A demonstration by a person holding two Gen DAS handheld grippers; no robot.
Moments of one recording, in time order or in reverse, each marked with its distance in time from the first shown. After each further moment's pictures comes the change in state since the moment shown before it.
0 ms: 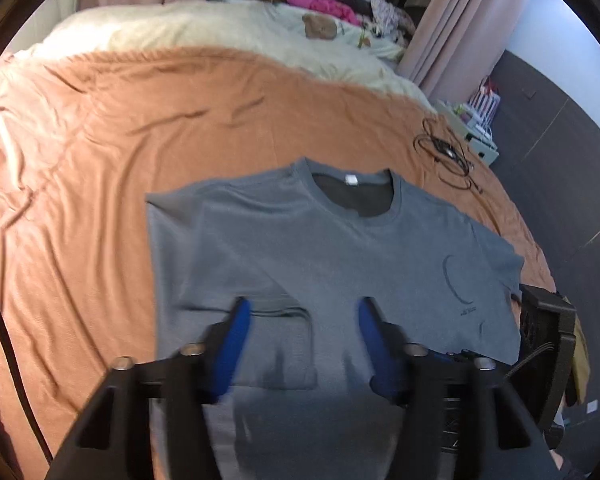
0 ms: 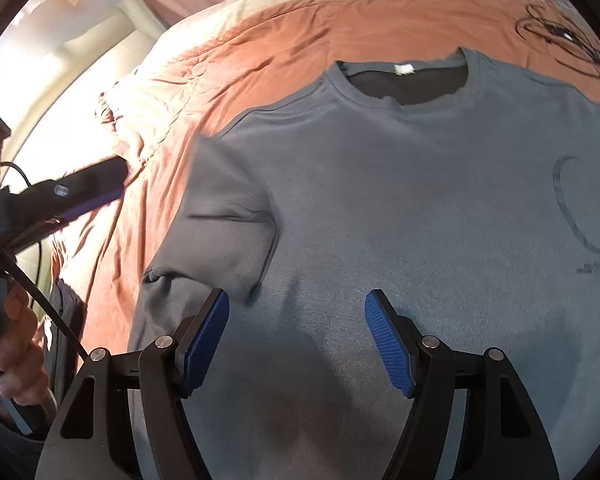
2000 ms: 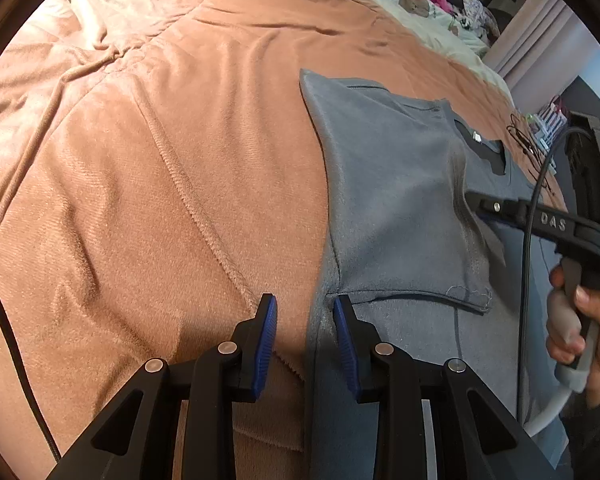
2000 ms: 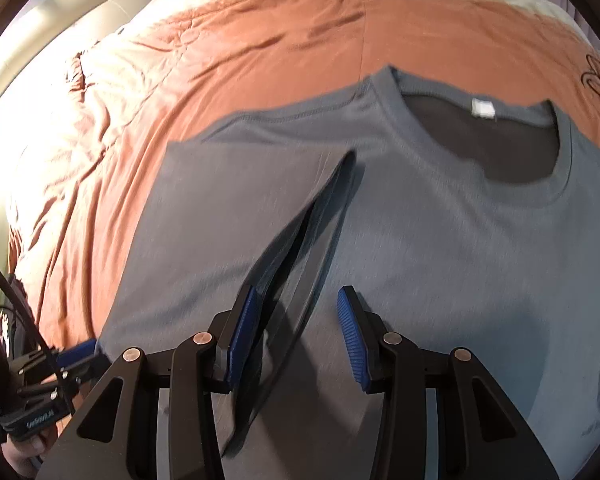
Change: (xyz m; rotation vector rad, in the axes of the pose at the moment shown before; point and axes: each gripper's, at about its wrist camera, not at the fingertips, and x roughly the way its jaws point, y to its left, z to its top) left arm 0.028 0.129 -0.093 -0.212 0.137 0.111; right arm 0.124 0.043 0.073 -0.108 0.103 -0.117
